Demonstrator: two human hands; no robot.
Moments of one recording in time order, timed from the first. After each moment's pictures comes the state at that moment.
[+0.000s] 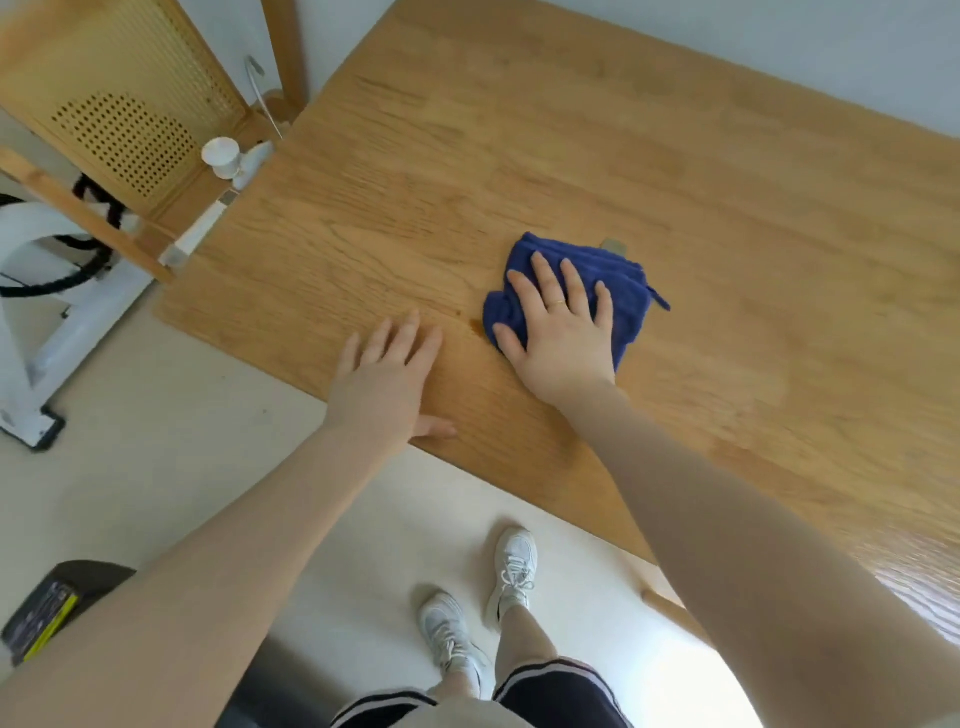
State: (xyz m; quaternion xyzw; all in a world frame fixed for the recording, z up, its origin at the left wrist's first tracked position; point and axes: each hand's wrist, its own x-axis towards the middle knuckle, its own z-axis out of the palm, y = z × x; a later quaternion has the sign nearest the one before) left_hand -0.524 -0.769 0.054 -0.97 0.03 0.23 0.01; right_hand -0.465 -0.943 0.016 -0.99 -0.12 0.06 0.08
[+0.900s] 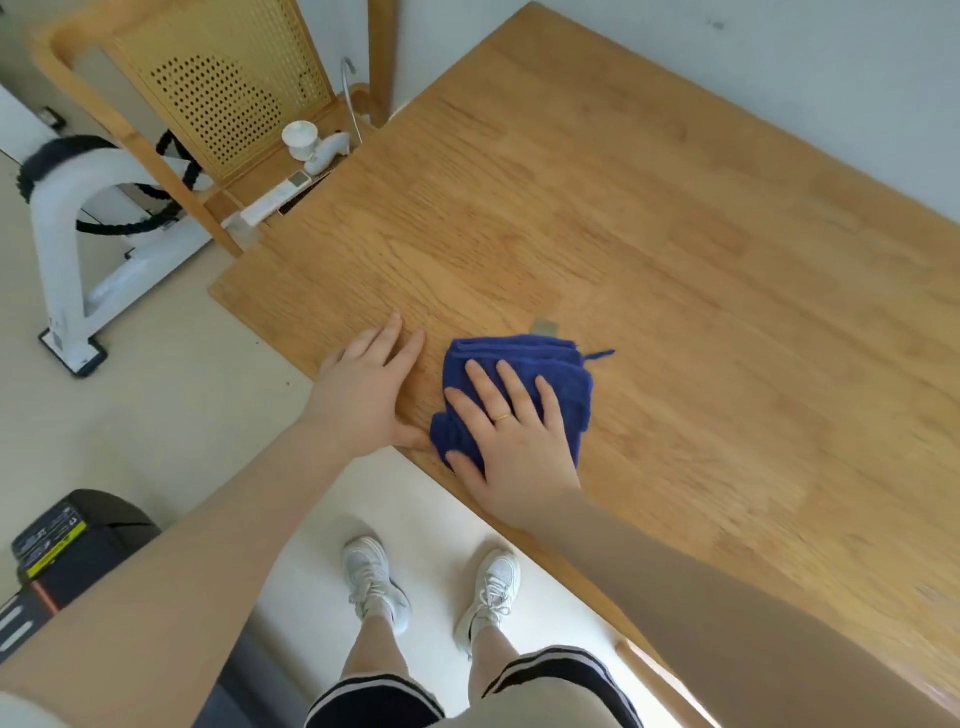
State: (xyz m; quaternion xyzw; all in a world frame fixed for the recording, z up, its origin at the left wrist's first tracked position) left_hand -0.521 -0.734 0.058 -0.98 -0.03 0.21 -0.04; right_hand -0.517 -0.917 0.015 -0.94 -0.34 0.06 0.06
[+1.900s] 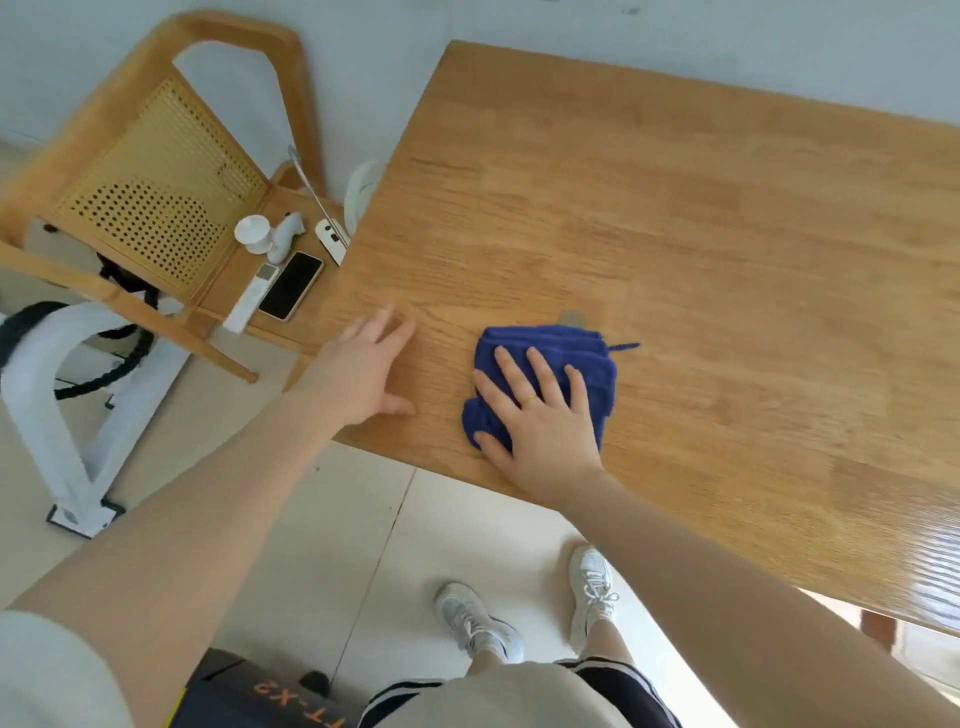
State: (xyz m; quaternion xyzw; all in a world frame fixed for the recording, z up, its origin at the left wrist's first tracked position) left_hand -0.433 -0.617 0.082 -0.96 0.11 0.27 0.01; right_hand -0.499 -0.818 0.022 -0.99 -0.15 0.08 0.04
